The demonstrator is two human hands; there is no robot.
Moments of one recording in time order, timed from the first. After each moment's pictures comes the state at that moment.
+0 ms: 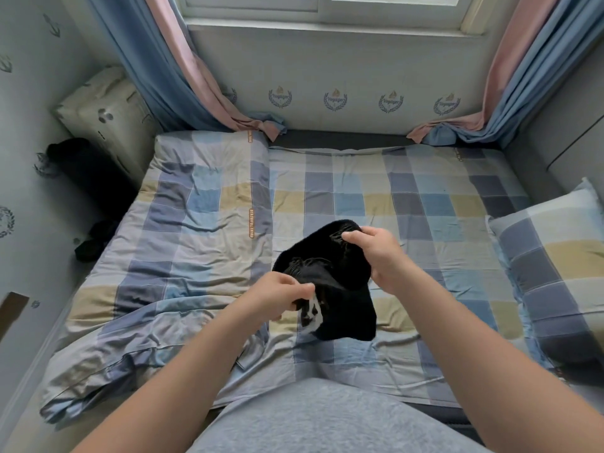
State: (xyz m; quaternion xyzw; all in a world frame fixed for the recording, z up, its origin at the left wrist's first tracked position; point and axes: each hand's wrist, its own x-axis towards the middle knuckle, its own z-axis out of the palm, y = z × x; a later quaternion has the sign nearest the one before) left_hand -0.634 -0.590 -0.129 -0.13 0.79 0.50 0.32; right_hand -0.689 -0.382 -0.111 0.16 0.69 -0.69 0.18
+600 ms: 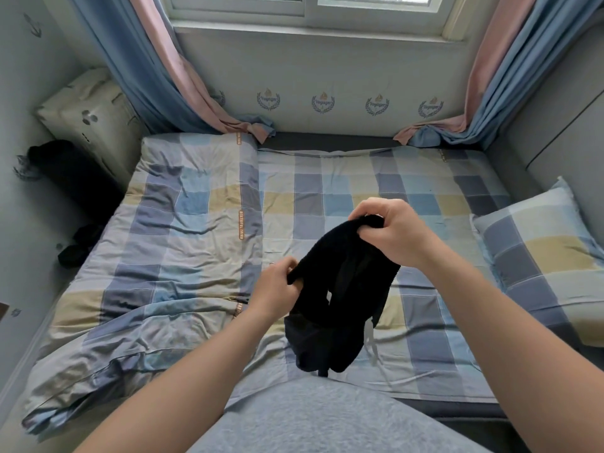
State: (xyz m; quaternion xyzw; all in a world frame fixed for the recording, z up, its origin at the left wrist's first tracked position) left_hand -0.646 -0.566 -0.184 0.01 0.90 0.42 0.08; right_hand -0.677 -0.344 -0.046 -0.14 0.90 -0.41 0.03
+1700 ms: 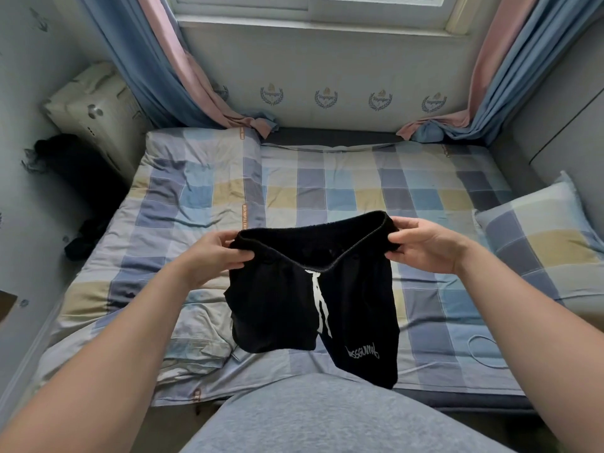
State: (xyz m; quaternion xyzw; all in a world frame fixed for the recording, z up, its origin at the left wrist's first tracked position) left_hand -0.665 -0.681 -0.137 -0.06 0.72 0.64 0.25; right_hand -0.687 -0.268 -0.108 0.05 0.59 -0.73 0.36
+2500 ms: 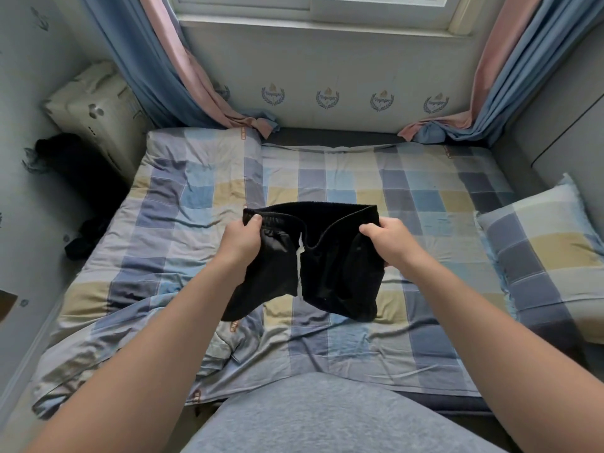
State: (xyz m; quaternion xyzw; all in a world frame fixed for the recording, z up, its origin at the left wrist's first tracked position) left_hand -0.676 -0.611 -0.115 -0.24 0.74 0.62 0.08; right_hand -0.683 -0.345 -0.111 0.10 0.84 -0.52 0.14
